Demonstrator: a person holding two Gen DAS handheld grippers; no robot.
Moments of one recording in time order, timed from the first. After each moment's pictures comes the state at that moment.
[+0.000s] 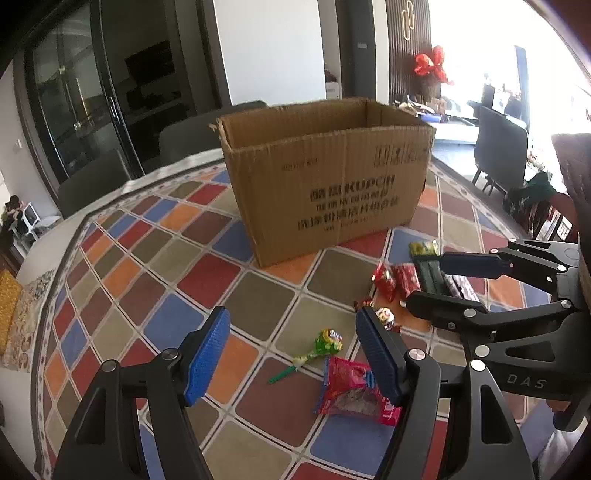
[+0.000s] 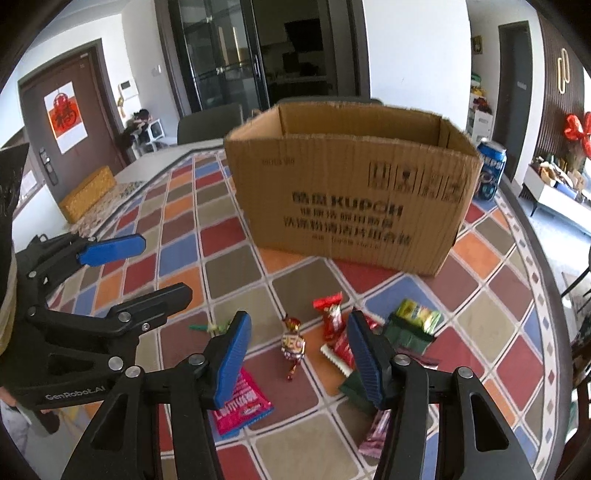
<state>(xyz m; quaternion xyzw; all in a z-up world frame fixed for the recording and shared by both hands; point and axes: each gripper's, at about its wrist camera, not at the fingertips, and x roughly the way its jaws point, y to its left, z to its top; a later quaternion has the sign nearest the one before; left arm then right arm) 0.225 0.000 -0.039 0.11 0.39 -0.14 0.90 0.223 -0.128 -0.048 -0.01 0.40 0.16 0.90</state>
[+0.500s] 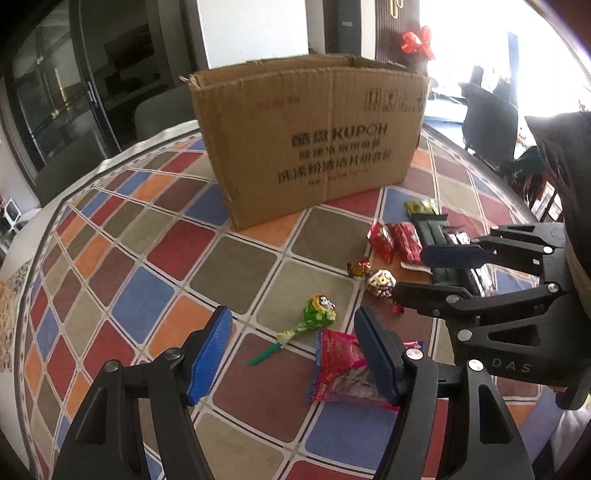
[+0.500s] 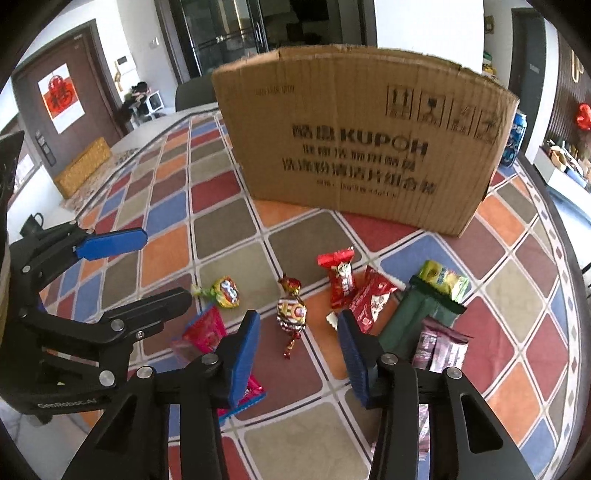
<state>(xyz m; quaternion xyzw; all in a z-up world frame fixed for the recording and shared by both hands) 0.233 -0.006 -0.080 0.12 0.44 -0.17 0.87 0.237 -0.122 -0.089 -0.03 0.46 0.17 0.87</state>
